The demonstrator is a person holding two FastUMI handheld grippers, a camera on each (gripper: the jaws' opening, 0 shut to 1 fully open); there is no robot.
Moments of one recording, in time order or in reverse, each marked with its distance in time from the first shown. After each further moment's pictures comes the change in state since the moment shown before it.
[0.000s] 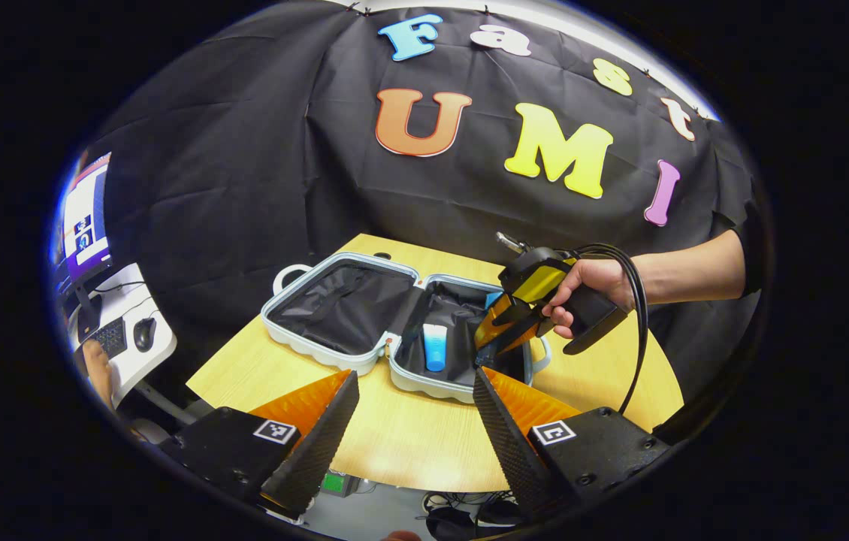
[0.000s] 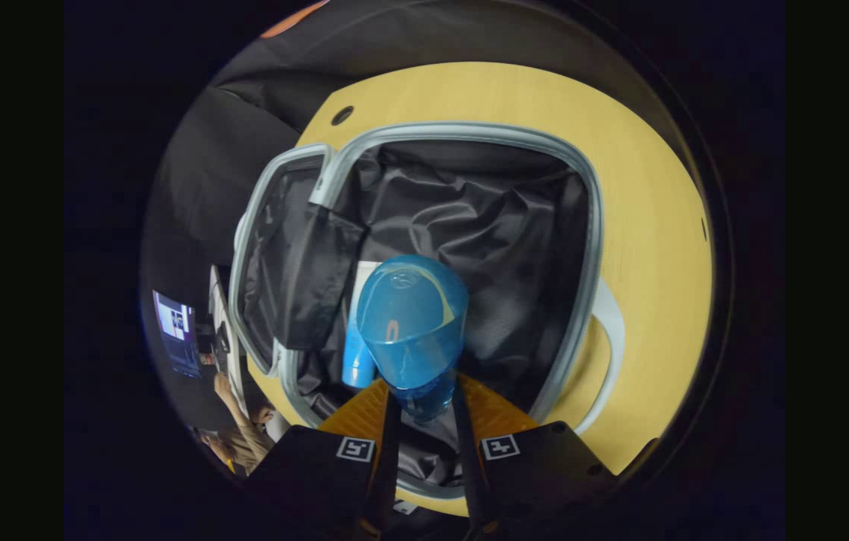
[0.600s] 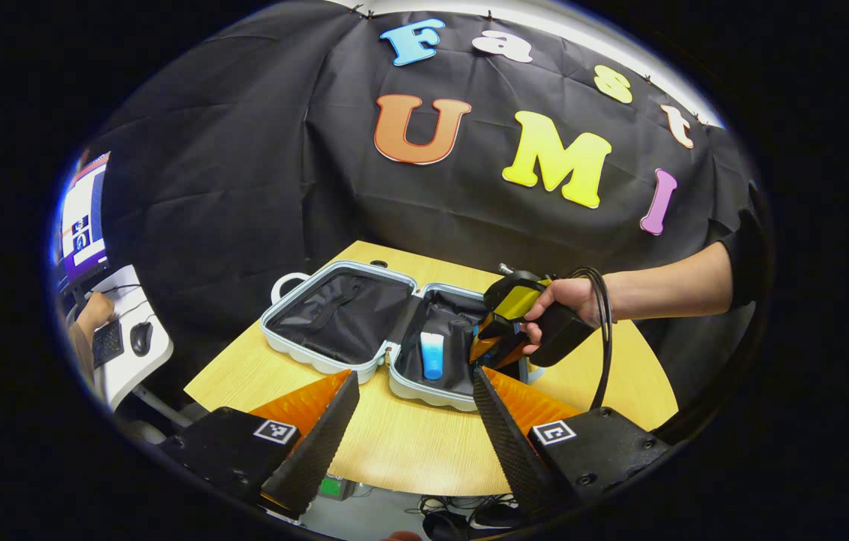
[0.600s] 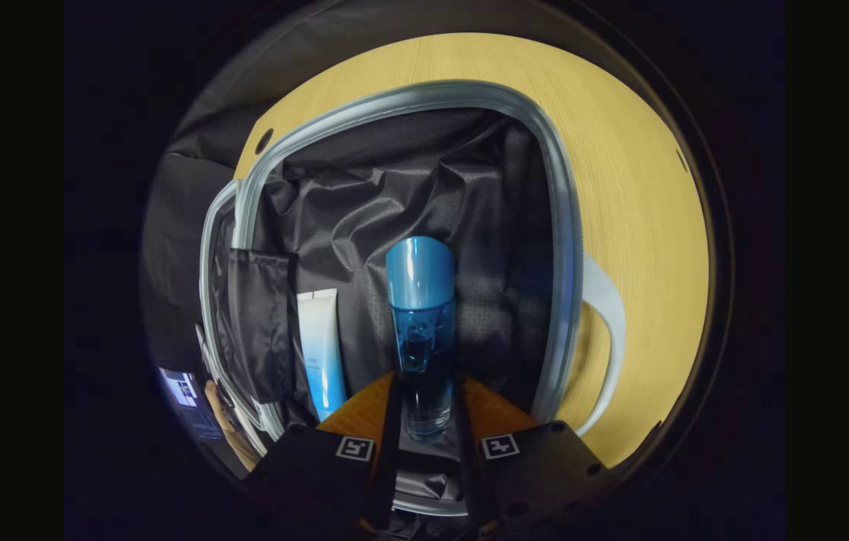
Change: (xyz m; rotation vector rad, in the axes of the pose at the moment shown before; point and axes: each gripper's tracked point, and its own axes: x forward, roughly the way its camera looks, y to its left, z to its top) left arm 0.001 -0.002 0.008 -0.001 -0.025 -0.029; right arm 0.032 -0.011 0.007 0.240 0.027 -0.068
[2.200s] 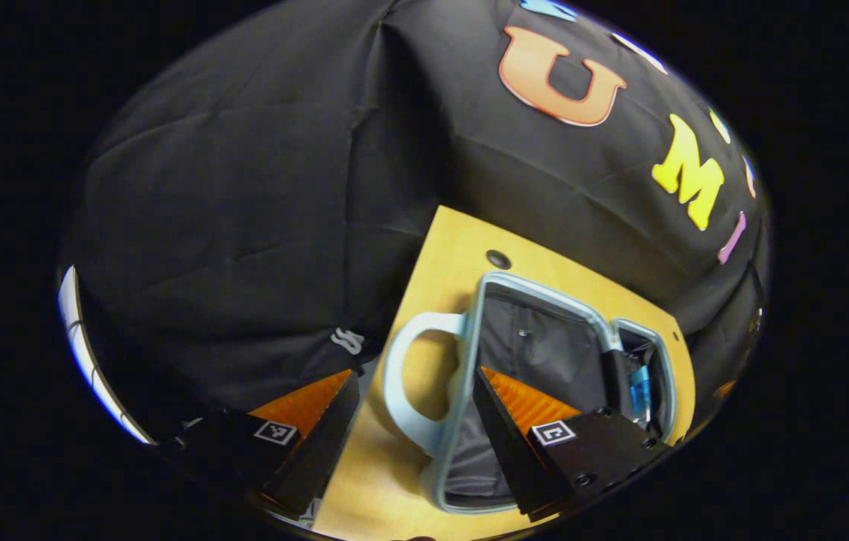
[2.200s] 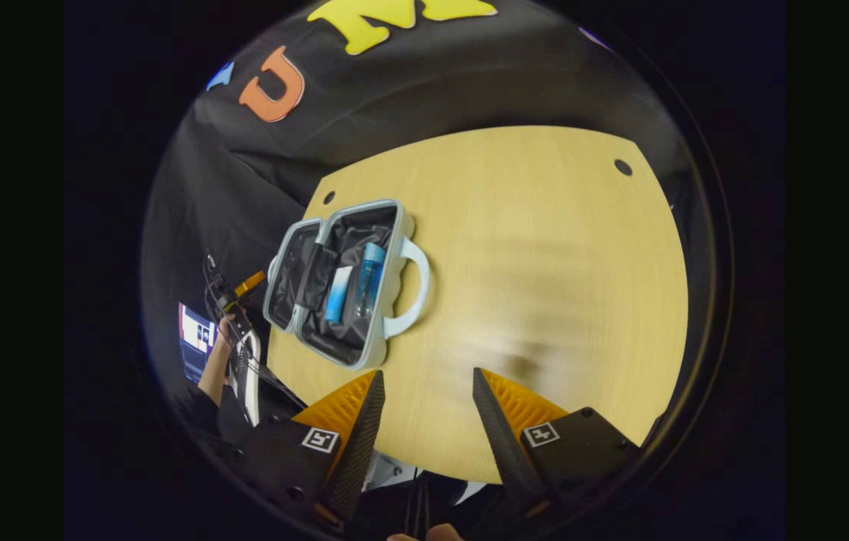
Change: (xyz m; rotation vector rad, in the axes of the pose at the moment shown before) left arm 0.295 0.301 0.019 -0.099 0.273 -0.026; right arm -0.209 -0.185 -0.089 -0.106 -0.278 0.214
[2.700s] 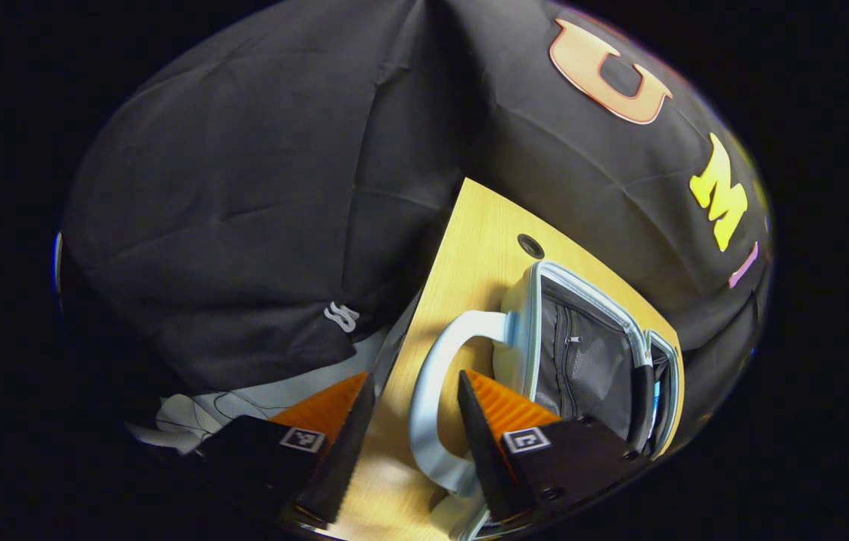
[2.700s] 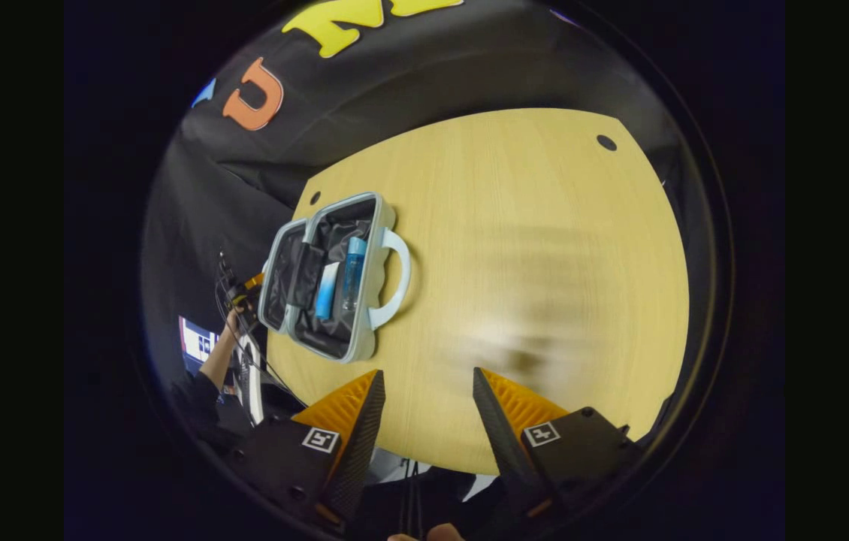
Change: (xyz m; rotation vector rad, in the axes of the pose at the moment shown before) left arm 0.054 -0.002 -0.016 -0.136 0.090 -0.033; right arm 0.006 -0.011 -0.010 0.038 0.020 -0.019
